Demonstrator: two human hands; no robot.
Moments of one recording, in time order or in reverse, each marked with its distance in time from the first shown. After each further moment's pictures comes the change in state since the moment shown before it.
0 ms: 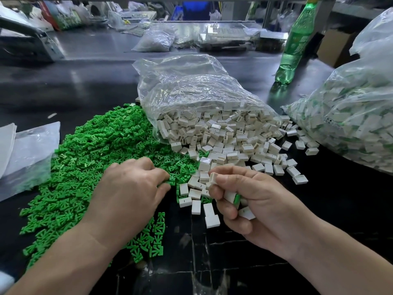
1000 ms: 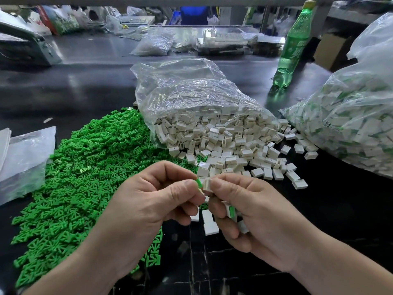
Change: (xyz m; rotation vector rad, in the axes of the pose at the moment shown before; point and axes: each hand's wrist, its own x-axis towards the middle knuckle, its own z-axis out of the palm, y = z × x) left_hand -0.005 0.031 -0.006 -1.667 -0.159 -0.298; right_hand -0.007 -0.002 0.011 -0.217 -0.022 -0.054
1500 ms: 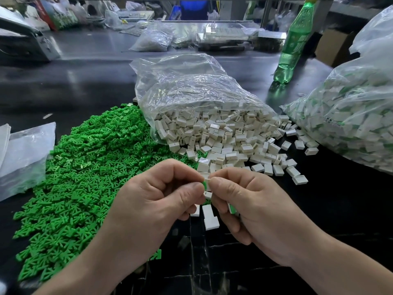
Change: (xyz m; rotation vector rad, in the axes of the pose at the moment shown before) left_hand -0.010 -0.002 0.004 0.342 0.005 0.210; right_hand 0.001 0.007 -0.004 -0.223 0.060 -0.120
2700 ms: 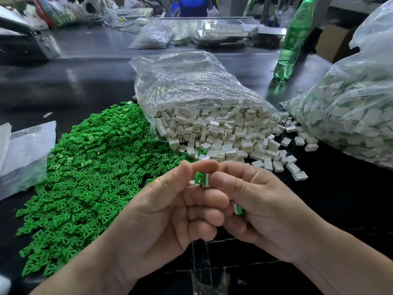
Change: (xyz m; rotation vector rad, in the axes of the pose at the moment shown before) left_hand 0.006 -0.006 0.006 -1.093 -0.480 -0.388; right_hand -0.006 -0.011 0.004 0.186 -0.140 0.005
